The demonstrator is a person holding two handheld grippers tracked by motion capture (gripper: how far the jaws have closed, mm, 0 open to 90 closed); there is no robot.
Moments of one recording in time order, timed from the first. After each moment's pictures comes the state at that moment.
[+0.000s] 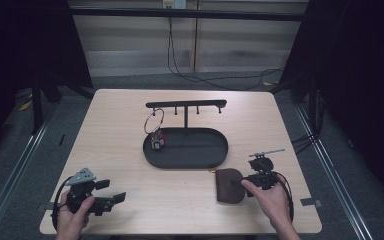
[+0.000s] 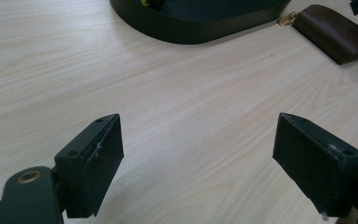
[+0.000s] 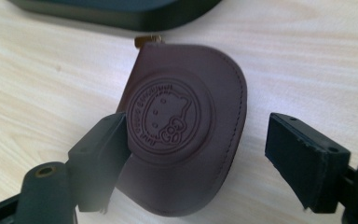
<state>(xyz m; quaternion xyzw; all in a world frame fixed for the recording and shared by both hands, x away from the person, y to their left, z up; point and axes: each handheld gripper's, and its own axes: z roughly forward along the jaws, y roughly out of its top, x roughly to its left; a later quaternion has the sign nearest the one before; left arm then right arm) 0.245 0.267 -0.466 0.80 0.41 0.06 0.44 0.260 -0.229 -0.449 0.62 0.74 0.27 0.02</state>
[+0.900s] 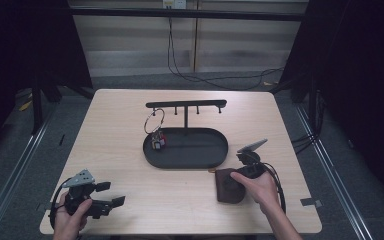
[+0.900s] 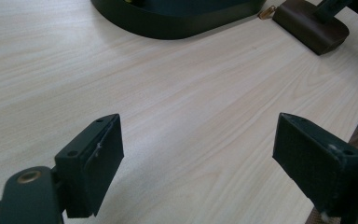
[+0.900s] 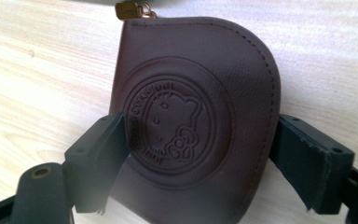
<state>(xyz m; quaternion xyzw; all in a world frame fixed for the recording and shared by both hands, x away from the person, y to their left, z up) 0.242 0.271 -0.465 0.81 0.39 0.04 0.44 0.298 -0.211 -0.464 0.65 0.74 0.16 -0.08</state>
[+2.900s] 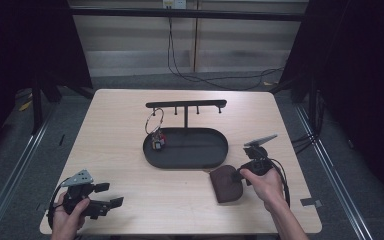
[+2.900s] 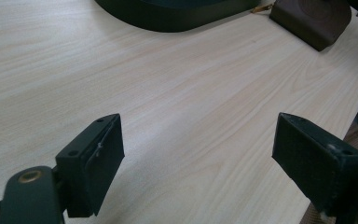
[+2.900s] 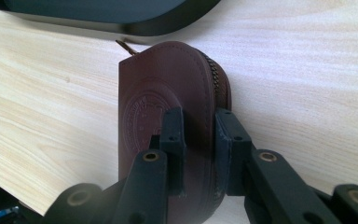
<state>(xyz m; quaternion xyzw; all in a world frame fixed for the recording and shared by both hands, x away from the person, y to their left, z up) 0.244 0.276 -0.467 0.81 0.39 0.02 0.44 0.297 -0.223 -0.440 0.65 0.72 0.21 -0.06</state>
